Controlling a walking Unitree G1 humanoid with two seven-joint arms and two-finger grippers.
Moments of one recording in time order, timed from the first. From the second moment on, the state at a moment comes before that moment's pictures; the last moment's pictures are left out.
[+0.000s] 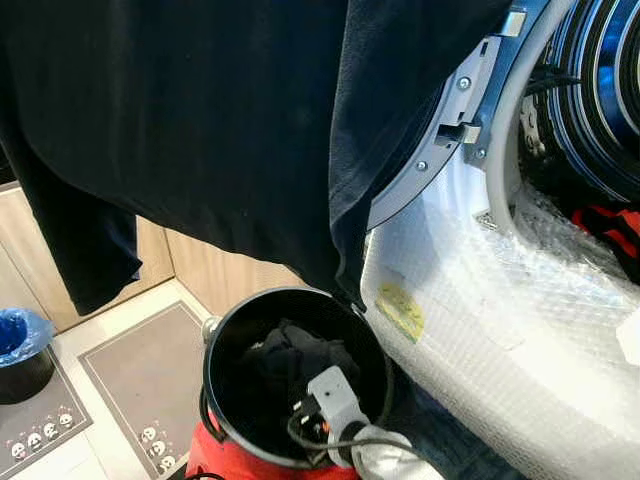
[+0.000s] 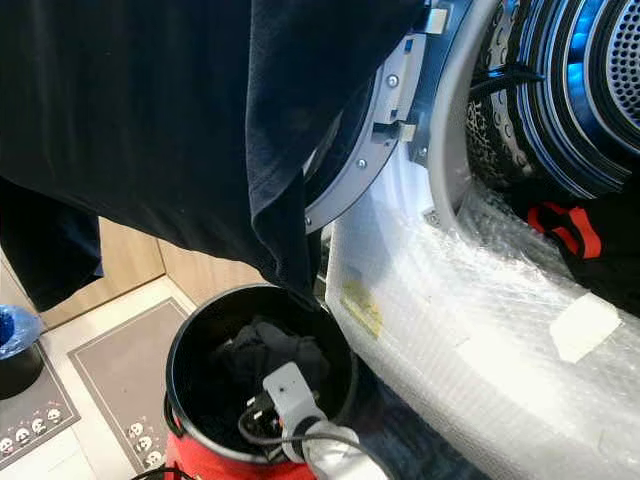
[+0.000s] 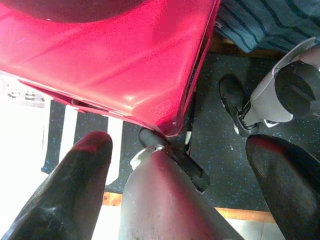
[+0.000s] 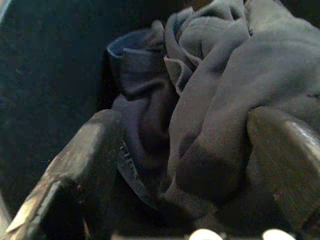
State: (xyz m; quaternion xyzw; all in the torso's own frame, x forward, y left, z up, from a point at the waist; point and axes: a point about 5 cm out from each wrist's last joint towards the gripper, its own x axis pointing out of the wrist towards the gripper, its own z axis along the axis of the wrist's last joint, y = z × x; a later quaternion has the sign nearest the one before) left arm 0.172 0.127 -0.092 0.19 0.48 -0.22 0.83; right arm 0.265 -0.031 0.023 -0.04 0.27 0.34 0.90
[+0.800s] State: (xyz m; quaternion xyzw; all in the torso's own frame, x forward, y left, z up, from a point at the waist) left arm 0.173 0.128 -0.092 0.20 0.48 -0.22 0.83; right arm 0.286 -0.049 0.056 0.16 0.25 0.38 0.87
